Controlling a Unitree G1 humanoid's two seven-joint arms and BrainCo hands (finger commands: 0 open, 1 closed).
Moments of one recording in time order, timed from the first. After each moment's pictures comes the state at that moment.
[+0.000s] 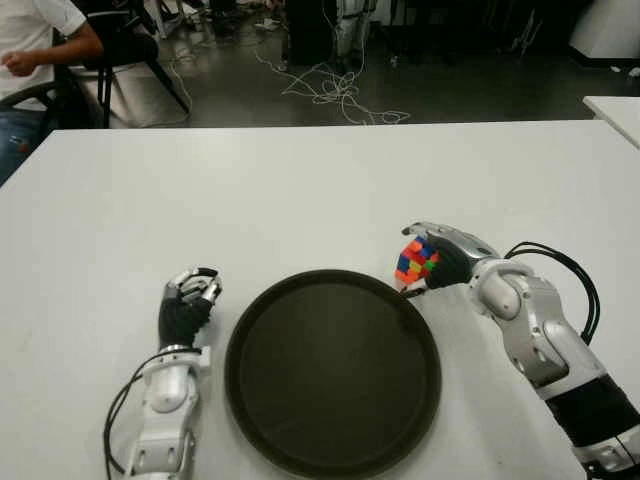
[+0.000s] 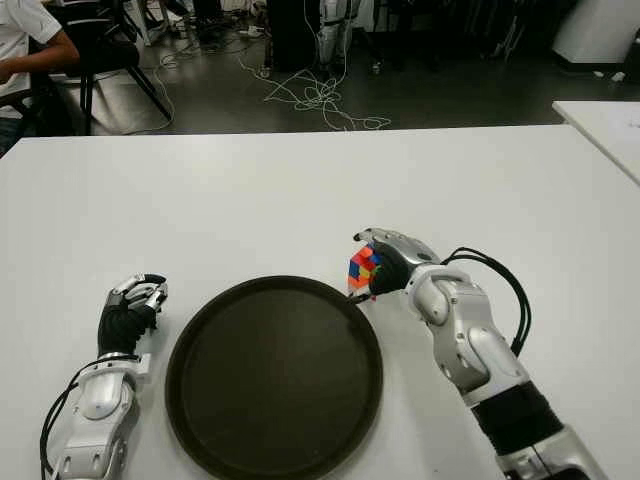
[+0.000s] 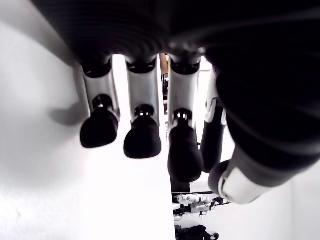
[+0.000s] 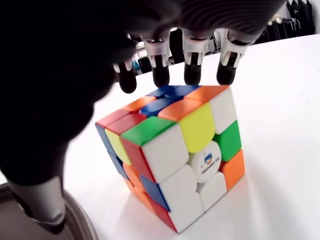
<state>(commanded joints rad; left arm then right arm) 0.13 -0.03 0.09 0.15 0.02 0.01 0.13 -0.27 -0.41 0.33 -0.01 -0.71 0.30 0.39</state>
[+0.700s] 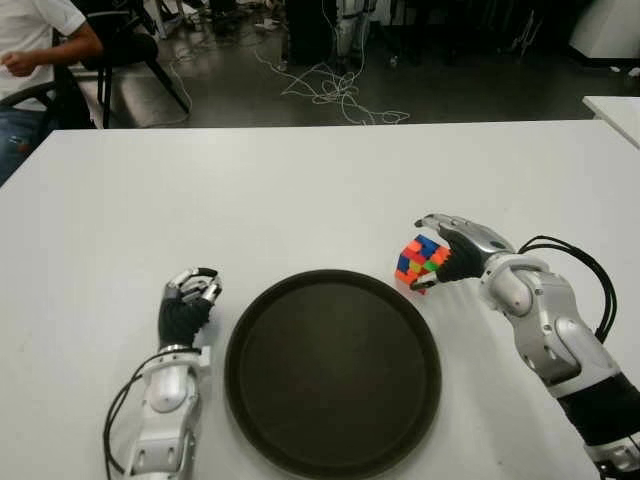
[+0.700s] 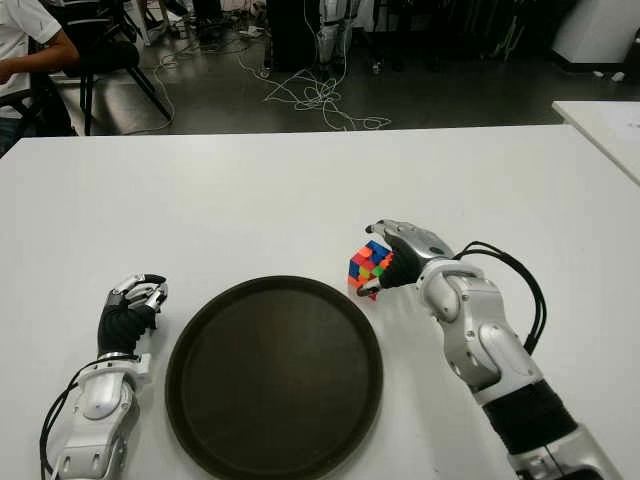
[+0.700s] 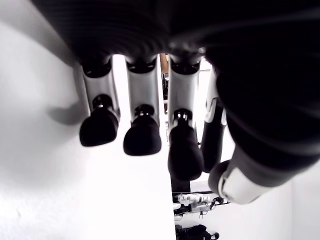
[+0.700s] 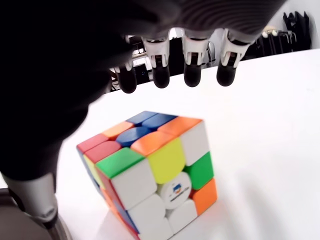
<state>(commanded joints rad) 0.13 -0.04 0.09 0.15 0.02 0.02 0.13 -0.30 -0.47 0.32 -0.05 -0.75 0.33 0.40</state>
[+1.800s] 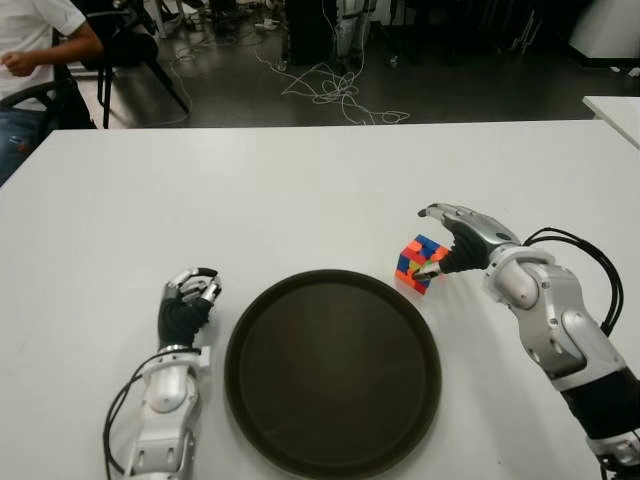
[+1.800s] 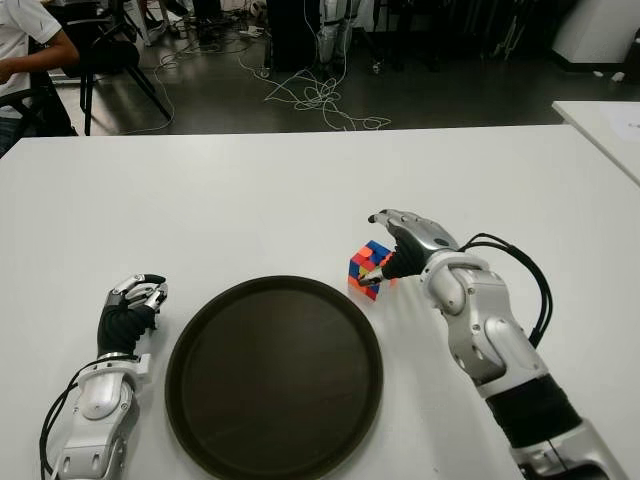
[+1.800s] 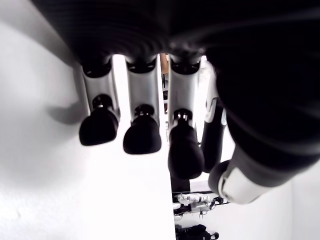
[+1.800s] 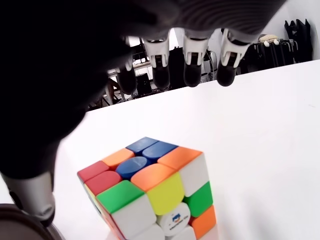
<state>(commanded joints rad) 0.13 -0.04 0.09 0.15 0.01 0.01 0.13 -0.32 -0.47 0.33 -0.02 -0.75 0.31 0.40</state>
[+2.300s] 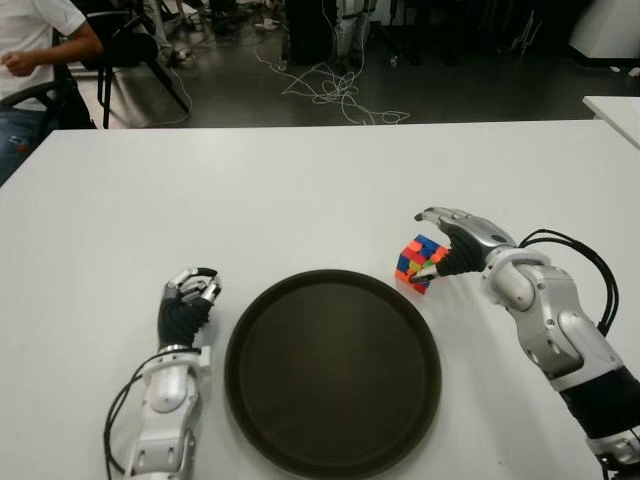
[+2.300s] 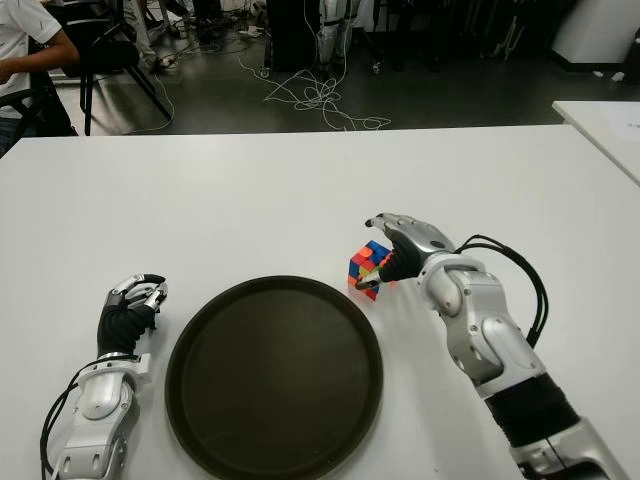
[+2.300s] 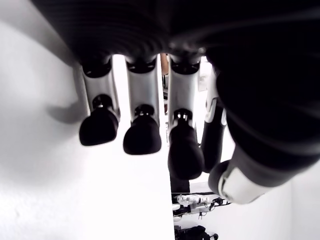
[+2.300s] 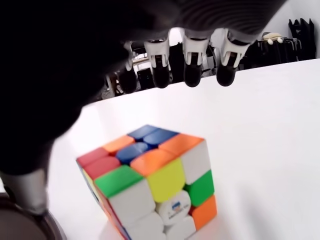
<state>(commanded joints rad) 0.13 -0.04 0.09 0.15 0.01 0.01 0.13 -0.34 -0.48 0.34 0.03 -0.75 0.26 0.38</state>
